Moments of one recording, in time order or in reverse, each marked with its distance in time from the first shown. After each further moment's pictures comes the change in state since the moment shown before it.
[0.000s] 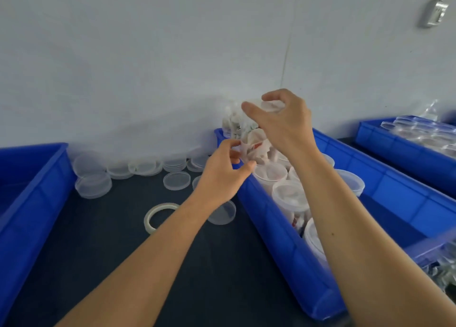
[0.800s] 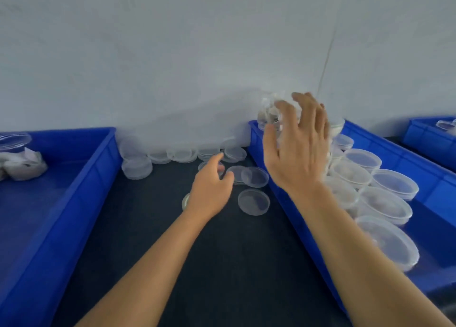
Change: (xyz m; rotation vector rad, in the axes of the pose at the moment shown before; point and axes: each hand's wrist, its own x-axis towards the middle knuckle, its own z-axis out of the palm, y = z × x) left_hand -0.043 -0.070 -0.053 0.085 0.163 -0.284; right_hand -0.058 0.031 0.062 -0.498 0.283 -0.654
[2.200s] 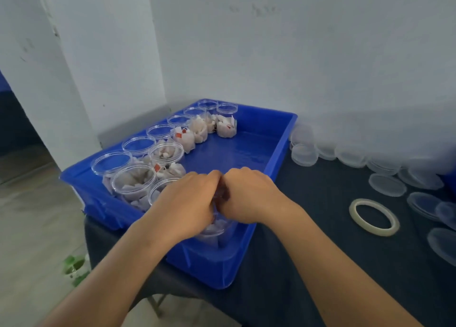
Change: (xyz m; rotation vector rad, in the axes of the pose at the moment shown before) left_hand -0.218 -0.057 -0.316 1.092 0.066 -0.360; right_hand -0.076 -0.378 0.018 0.543 -1.094 -0.651
